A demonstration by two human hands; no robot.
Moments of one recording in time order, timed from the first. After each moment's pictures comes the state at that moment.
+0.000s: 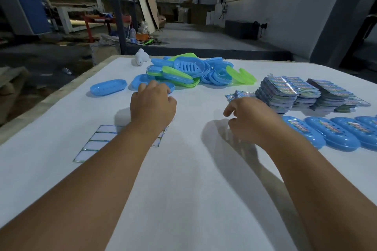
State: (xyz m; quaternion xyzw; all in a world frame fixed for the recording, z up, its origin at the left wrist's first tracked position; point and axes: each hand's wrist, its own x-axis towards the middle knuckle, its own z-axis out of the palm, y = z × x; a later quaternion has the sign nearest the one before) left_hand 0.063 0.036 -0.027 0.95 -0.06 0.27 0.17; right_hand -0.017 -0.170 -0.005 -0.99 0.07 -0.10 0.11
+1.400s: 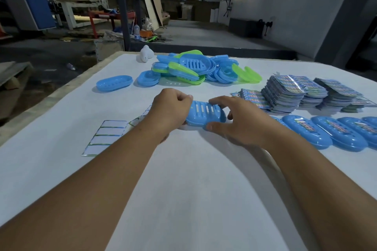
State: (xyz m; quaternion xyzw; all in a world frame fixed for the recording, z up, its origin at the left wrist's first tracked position) left_hand 0.034 0.024 -0.020 0.86 -0.04 0.06 0.51; right_hand 0.000 -0.171 -0.028 -0.97 -0.09 -0.11 0.21
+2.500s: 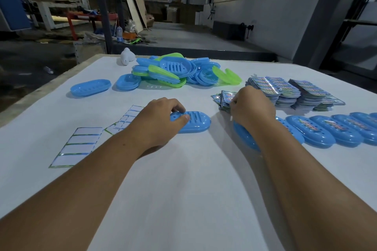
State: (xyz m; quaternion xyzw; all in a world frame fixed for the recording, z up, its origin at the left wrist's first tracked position) left_hand 0.033 0.018 -0.030 0.93 -0.21 0.08 0.28; right_hand 0.019 -0.213 -0.010 -0.96 0.20 -0.18 0.12
